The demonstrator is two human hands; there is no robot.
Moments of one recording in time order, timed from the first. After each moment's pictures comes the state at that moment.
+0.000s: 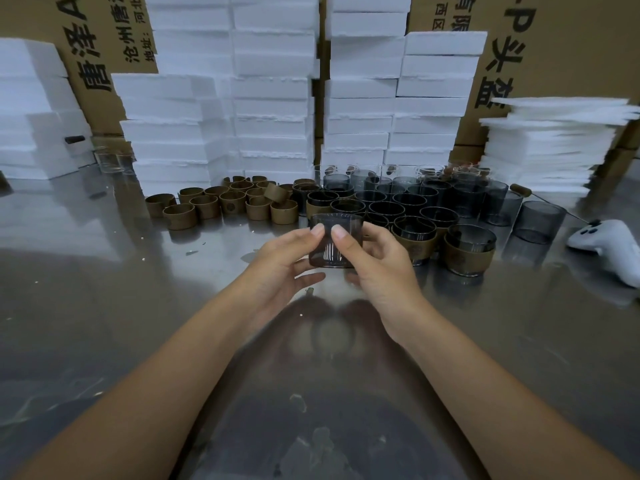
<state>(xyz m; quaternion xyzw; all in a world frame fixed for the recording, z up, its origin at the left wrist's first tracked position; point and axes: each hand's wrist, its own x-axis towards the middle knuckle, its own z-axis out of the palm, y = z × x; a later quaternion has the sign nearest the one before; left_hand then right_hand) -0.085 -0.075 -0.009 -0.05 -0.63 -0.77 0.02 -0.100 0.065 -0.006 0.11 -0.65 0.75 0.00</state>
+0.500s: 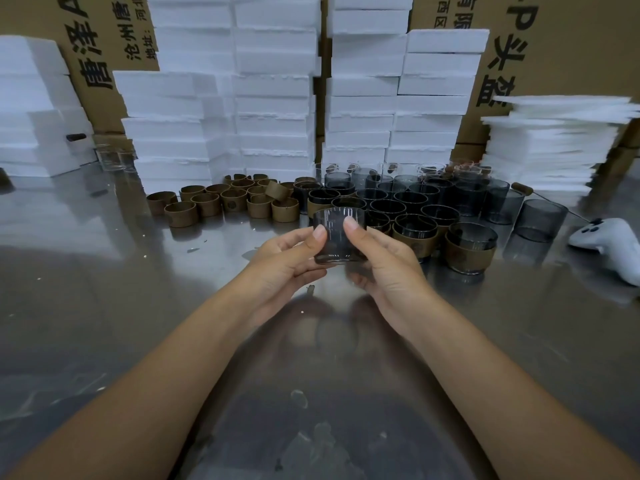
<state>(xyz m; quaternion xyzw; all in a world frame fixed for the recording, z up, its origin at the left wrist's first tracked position) -0.088 -0.077 -0.013 -0.05 -0.61 -0.79 0.02 -0.102 0.072 -0.003 0.11 -0.63 0.76 -0.08</state>
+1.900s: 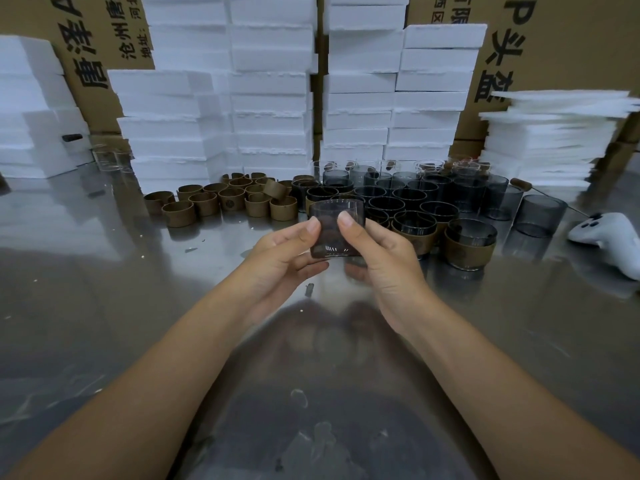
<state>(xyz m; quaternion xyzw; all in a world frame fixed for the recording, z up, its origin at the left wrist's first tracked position) -0.086 -0.079 -0.009 -0.11 -0.61 -0.79 0.00 -0.097 0.070 -0.001 0.15 -0.64 0.75 -0.03</state>
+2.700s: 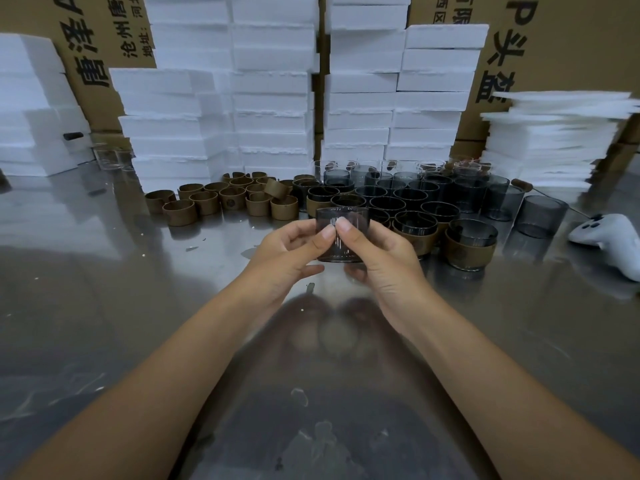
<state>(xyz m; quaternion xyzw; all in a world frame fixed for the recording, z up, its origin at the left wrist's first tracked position) -0.087 -0.072 -0.013 -0.05 -0.68 -0.73 0.09 -0.103 0.070 -0.006 0.14 -0.64 0.75 -0.04</state>
